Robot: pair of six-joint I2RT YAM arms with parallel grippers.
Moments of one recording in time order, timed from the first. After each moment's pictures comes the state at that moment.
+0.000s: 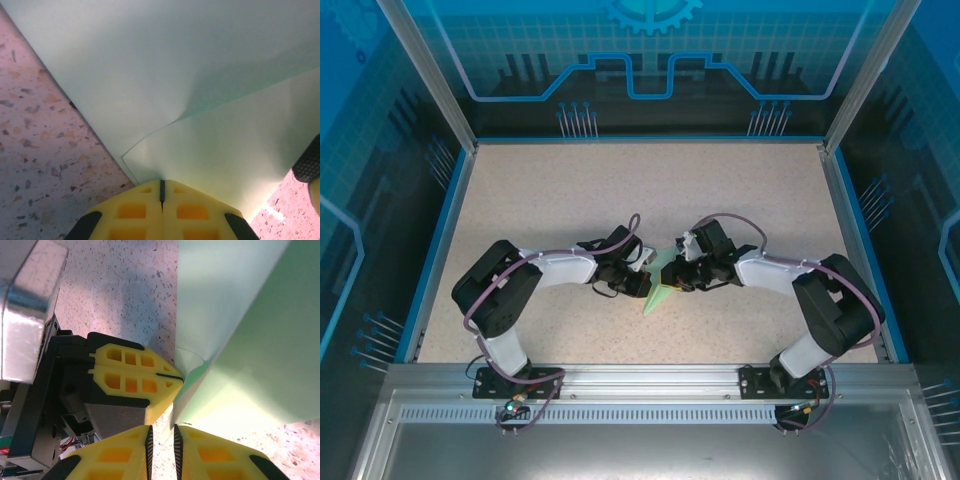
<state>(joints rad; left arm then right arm) -0.66 1.76 0.89 -0.26 0.40 -0.35 0.54 1.57 0.73 -0.15 -0.63 0.75</state>
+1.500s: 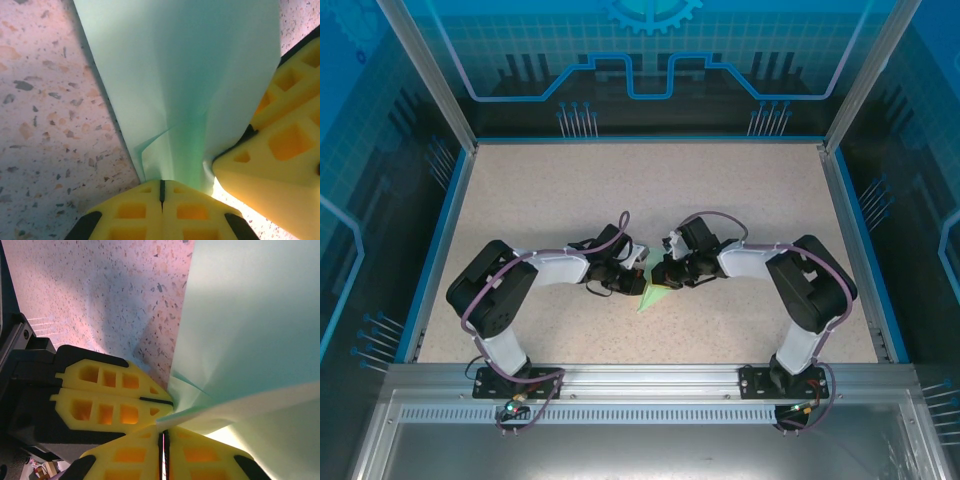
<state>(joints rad) -0.60 1.74 0.83 -0.19 0.46 -0.36 0.58 1.75 0.84 -0.12 -0.66 0.71</state>
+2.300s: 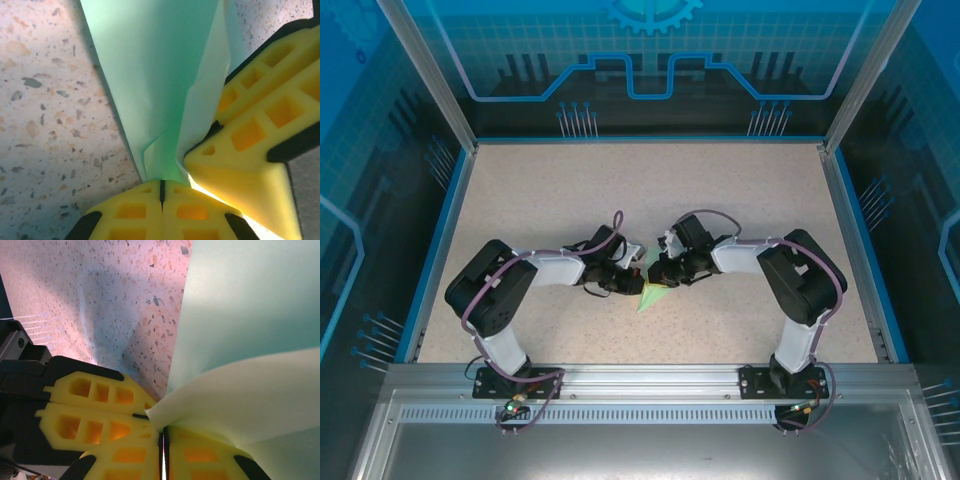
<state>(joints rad) -0.56 1.74 0.78 -0.10 0.53 -0.40 0.58 1.82 0.90 -0.14 -0.66 0.68</state>
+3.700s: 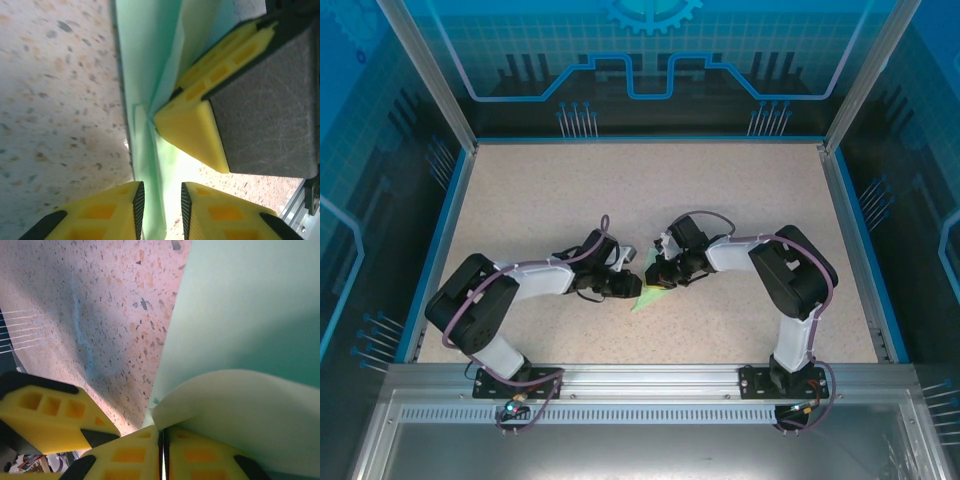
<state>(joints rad) -0.58 1.60 0.69 -0.11 0.50 -0.53 0.60 1.88 0.93 -0.14 -0.66 0.66</state>
